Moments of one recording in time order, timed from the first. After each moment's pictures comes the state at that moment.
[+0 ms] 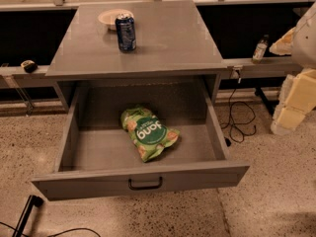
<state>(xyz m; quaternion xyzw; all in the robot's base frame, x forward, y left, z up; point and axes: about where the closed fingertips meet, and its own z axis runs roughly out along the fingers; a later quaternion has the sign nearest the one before) 0.438 -0.217 0.977 -0.60 0.78 -0.03 0.16</state>
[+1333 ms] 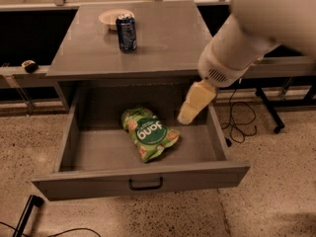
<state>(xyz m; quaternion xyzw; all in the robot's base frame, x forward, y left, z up) 0.532 -0.098 0.897 -0.54 0.81 -0.01 0.24</state>
